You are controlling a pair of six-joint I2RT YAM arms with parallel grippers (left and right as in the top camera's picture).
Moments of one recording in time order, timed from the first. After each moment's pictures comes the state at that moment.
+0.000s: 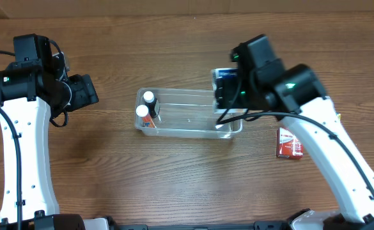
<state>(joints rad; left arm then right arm) 0.19 1.53 1.59 -1.29 0.08 -0.20 0.51 1.57 1.65 -1.19 -0.04 0.43</state>
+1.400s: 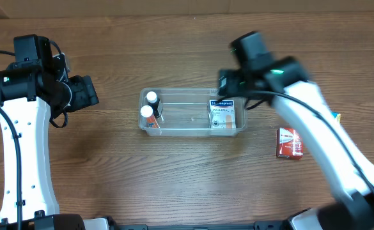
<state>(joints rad) 0.19 1.53 1.59 -1.30 0.08 -0.18 0.39 1.61 1.61 -1.09 0.10 0.47</state>
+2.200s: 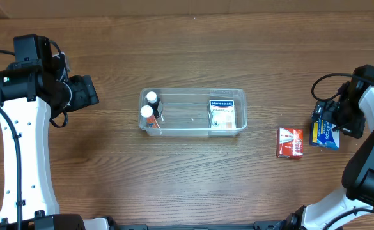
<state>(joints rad) 0.19 1.53 1.59 -1.29 0.08 -0.18 -0.43 1.88 1.28 -0.93 0.05 0.02</state>
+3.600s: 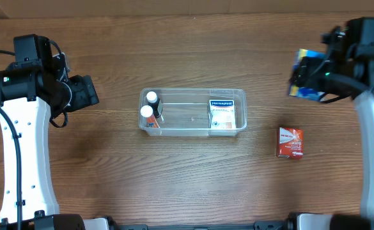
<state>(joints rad) 0.19 1.53 1.59 -1.29 0.08 -0.18 -0.03 1.50 1.67 -1.24 -0.12 0.14</state>
